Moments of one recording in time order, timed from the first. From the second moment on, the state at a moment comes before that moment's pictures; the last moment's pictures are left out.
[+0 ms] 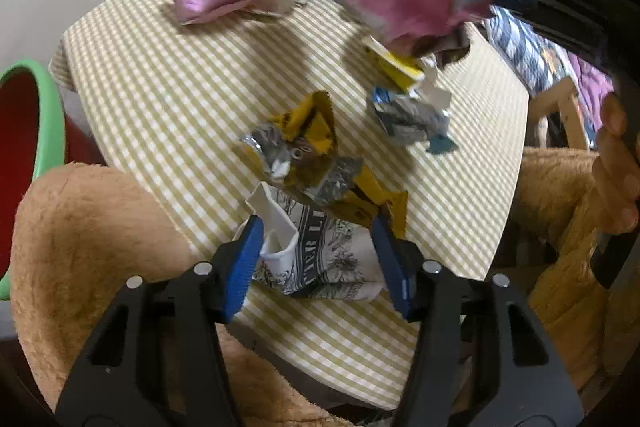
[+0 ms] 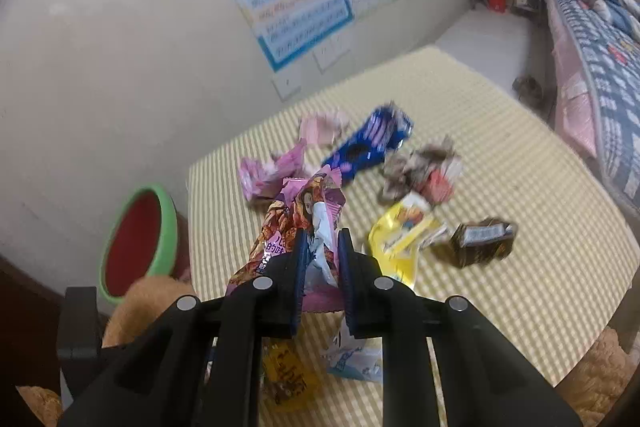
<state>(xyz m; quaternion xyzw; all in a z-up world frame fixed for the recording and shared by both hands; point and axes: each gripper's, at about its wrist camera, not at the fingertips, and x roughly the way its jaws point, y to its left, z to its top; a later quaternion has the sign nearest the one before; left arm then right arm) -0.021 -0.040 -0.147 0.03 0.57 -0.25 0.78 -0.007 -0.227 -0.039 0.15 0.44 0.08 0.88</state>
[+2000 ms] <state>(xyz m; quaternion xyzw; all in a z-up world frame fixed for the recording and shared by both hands) 0.012 0.080 -0.014 -0.06 0.34 -0.10 0.93 -0.008 -0.149 -0.029 0.08 0.43 0.08 0.90</state>
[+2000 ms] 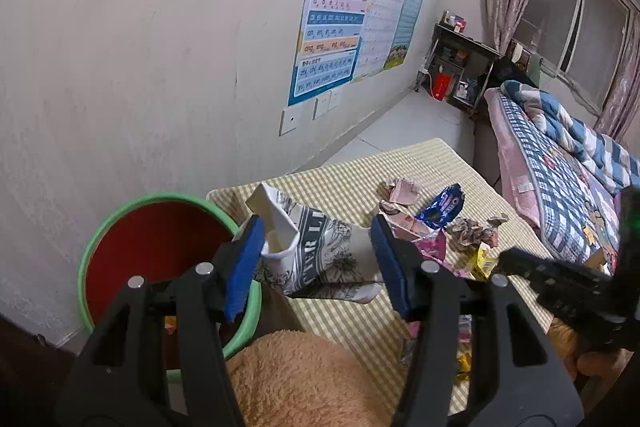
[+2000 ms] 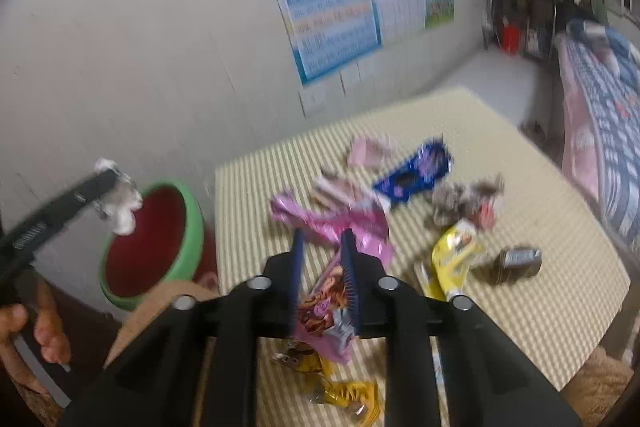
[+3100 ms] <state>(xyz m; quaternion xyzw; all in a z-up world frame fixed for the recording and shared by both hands) 0.018 0.104 -0.031 -0.07 0.36 -0.07 0.93 -0.006 -0.118 -0.002 0.10 0.40 0.11 0.90</state>
